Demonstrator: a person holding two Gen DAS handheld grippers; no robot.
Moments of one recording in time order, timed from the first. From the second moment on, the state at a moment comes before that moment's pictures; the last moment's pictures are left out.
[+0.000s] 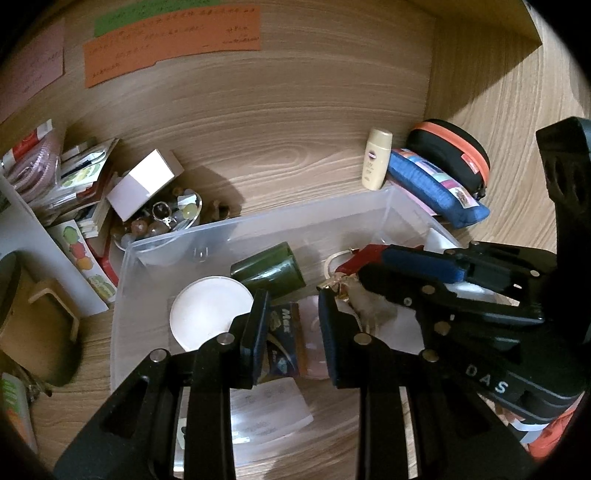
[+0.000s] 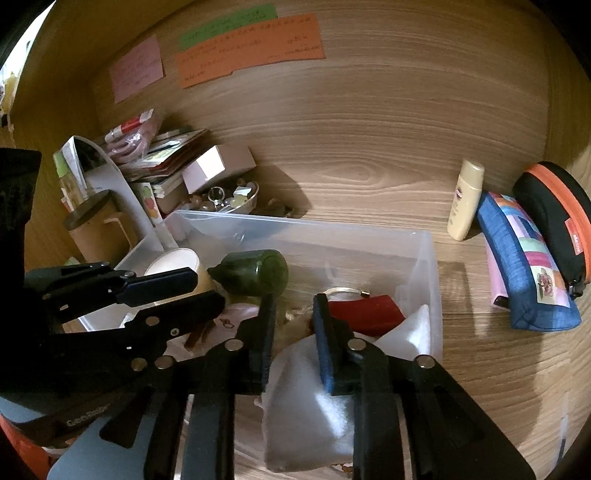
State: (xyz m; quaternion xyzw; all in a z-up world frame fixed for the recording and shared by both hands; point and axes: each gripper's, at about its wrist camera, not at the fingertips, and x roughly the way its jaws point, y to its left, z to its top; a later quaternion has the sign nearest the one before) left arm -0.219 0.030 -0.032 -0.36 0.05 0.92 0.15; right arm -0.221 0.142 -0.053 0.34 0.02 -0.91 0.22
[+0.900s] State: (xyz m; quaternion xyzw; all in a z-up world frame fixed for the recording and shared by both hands) left arm -0.205 0.009 -0.015 -0.35 0.00 0.93 0.13; right arm -0.201 0.151 -0.028 0.29 0.04 -0.94 0.17
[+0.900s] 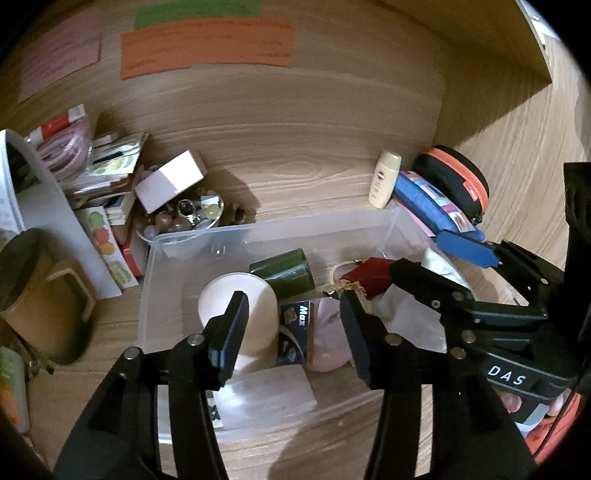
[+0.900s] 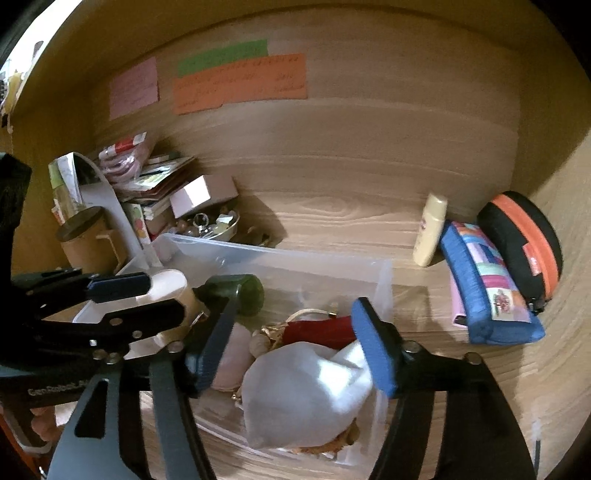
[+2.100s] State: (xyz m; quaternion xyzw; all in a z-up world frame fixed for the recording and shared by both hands) left arm -0.077 -0.020 0.035 -0.25 -0.04 0.97 -0.03; right arm -0.081 0.178 0.027 0.23 0.02 -0.96 0.16
